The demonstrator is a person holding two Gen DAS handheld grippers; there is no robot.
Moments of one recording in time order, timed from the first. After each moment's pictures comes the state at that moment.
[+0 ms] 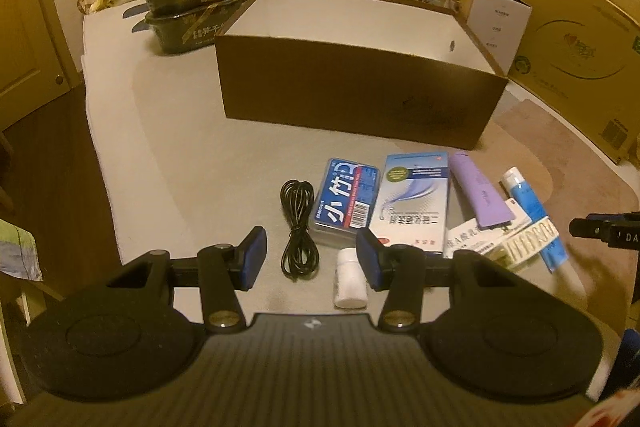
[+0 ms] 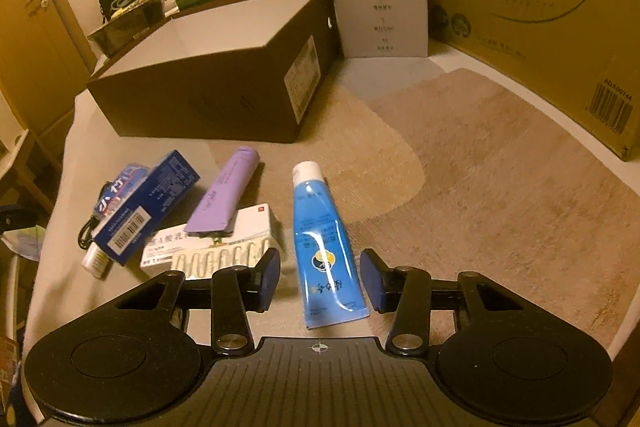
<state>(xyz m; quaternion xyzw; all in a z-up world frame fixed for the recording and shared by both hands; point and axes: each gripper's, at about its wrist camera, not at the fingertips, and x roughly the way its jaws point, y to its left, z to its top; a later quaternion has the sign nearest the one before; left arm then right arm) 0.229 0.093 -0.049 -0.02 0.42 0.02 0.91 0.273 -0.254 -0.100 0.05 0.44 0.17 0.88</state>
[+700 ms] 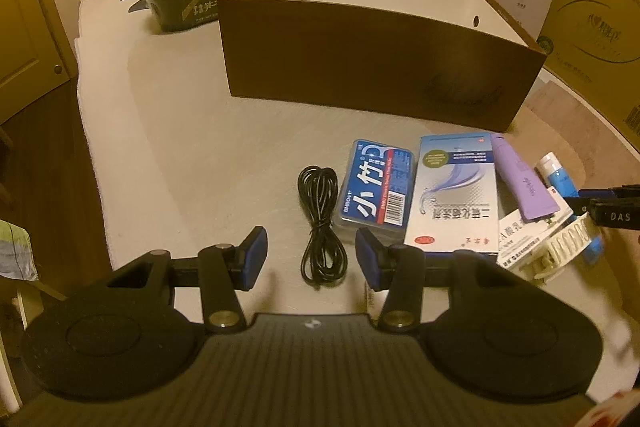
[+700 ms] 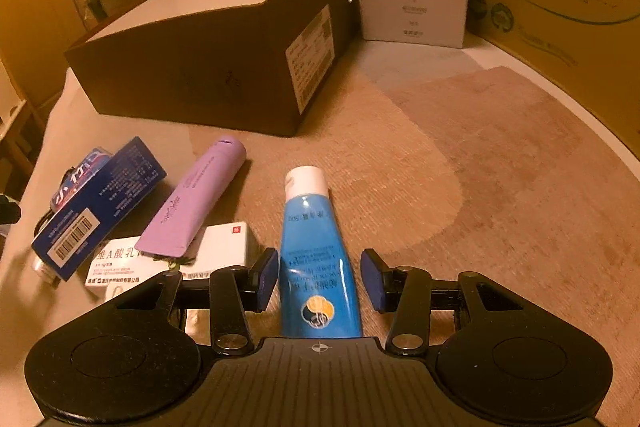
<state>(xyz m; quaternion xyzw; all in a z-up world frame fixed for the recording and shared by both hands) 0.258 0.107 -0.086 -0.02 0.44 0.02 0.90 0.327 -0.227 -0.146 0.01 0.44 0.19 0.87</state>
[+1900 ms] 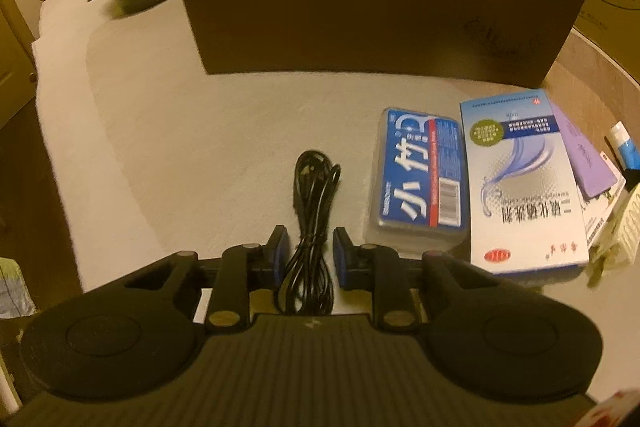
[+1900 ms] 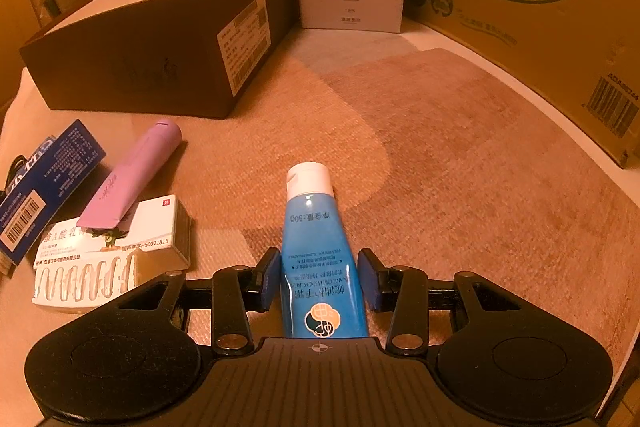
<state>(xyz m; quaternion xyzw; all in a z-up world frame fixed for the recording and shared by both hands) 0.312 0.122 -0.135 0.03 0.49 -0.01 0.87 0.317 -0.252 -0.148 0.00 0.45 0.12 0.89</state>
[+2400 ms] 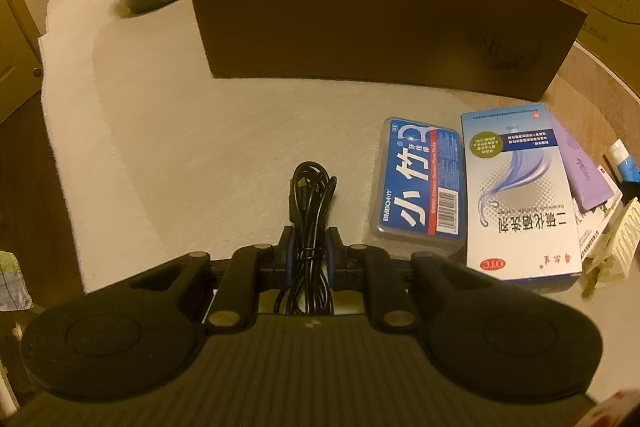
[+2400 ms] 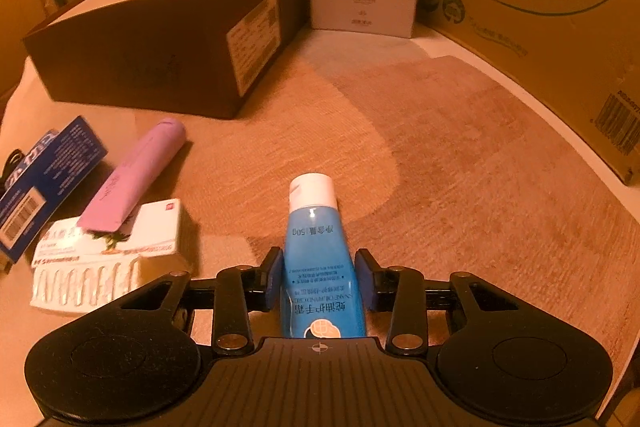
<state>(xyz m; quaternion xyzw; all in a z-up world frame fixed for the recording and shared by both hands) 0.305 0.125 -0.131 0.01 0.48 0.00 0.88 0.319 -0.243 -0.144 -0.02 0.45 0.14 0.88</state>
